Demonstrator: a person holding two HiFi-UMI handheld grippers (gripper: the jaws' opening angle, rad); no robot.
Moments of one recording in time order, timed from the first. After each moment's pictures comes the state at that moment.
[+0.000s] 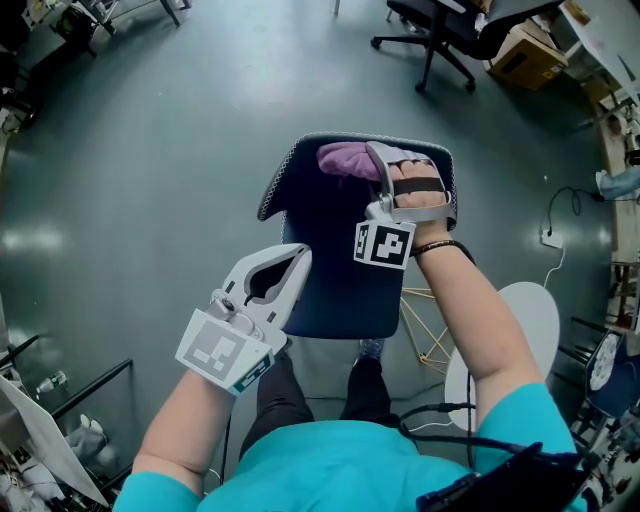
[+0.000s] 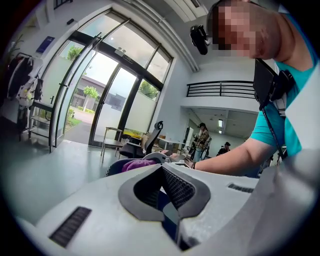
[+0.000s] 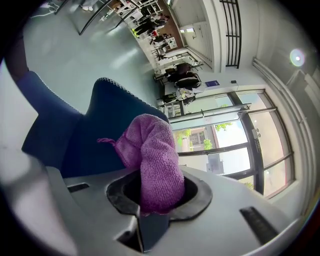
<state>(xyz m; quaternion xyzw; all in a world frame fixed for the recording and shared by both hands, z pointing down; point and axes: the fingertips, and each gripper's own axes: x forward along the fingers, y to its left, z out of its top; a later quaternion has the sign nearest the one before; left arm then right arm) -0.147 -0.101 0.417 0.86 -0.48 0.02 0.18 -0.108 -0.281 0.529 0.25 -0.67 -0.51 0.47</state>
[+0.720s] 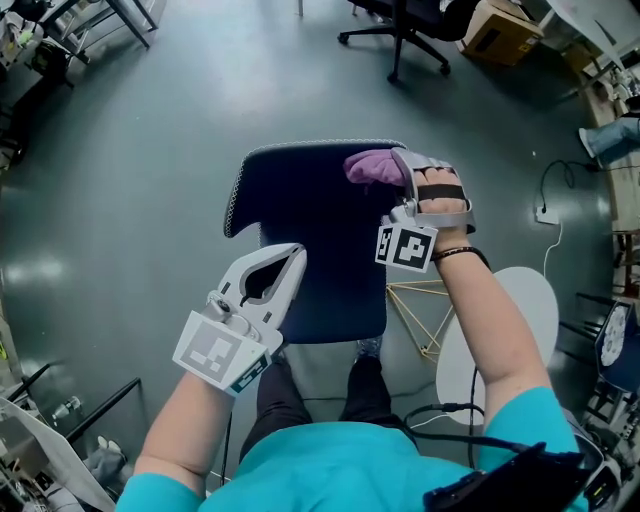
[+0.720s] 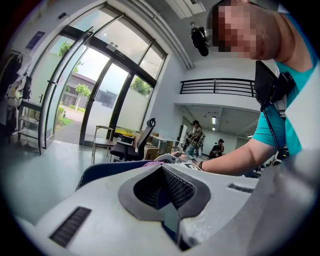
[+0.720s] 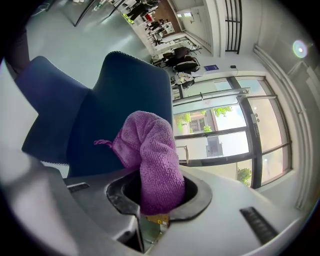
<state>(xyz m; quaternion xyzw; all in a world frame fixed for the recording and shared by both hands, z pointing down) -0.076 -0.139 0.414 0.87 -0.45 0.03 0.18 0.034 -0.317 0.535 0.30 -0.64 -0.48 0.52</state>
